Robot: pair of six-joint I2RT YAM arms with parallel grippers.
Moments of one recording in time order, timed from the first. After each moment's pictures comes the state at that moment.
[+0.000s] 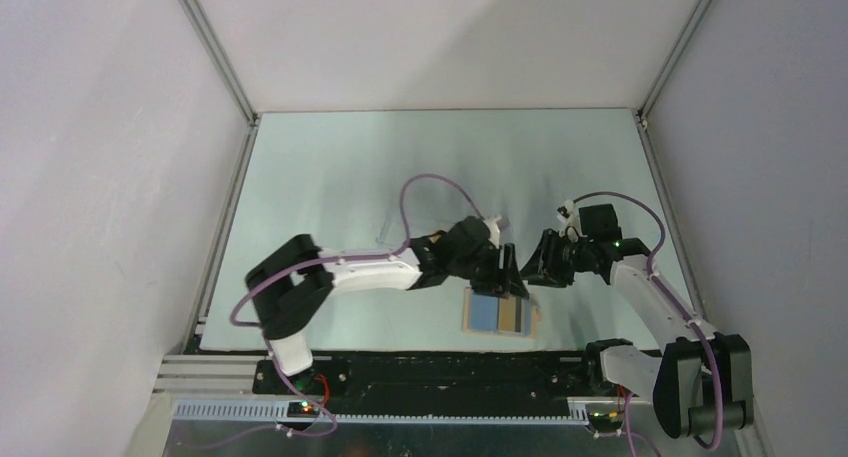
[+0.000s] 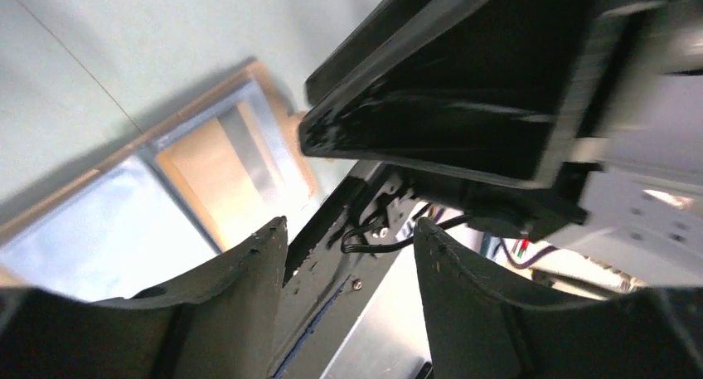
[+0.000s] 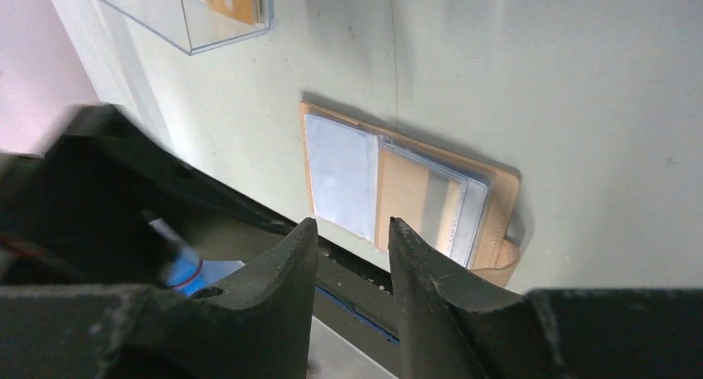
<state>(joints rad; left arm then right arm) -1.08 1.81 1.10 0.03 0.34 -0.96 0.13 1.09 0.64 -0.60 -0.59 0.46</state>
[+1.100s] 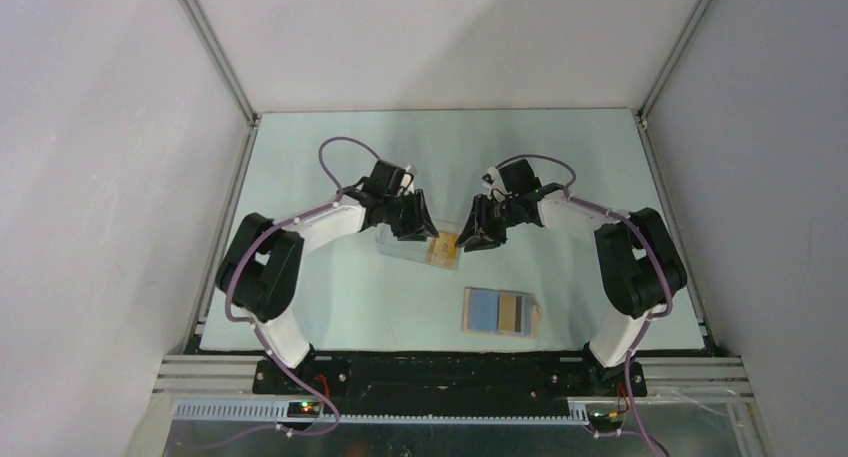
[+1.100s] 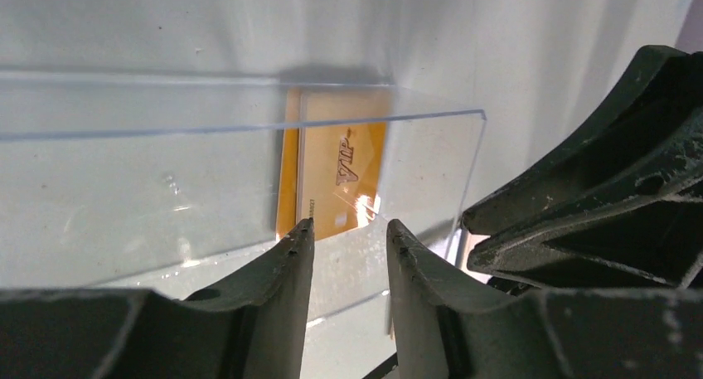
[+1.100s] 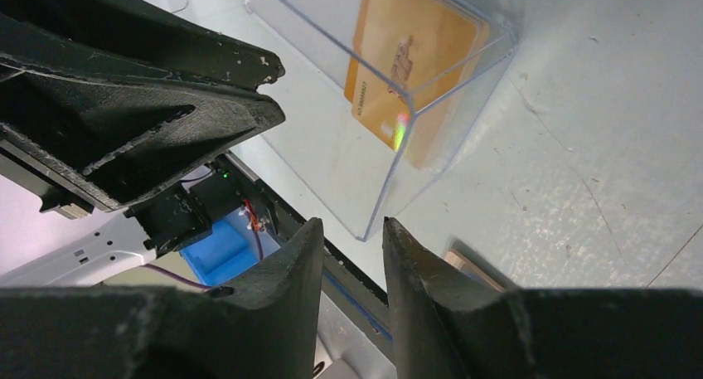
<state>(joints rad) -0.52 1.70 1.07 -0.28 0.36 -0.67 0.44 1.74 1.09 -0.36 -0.68 0.65</state>
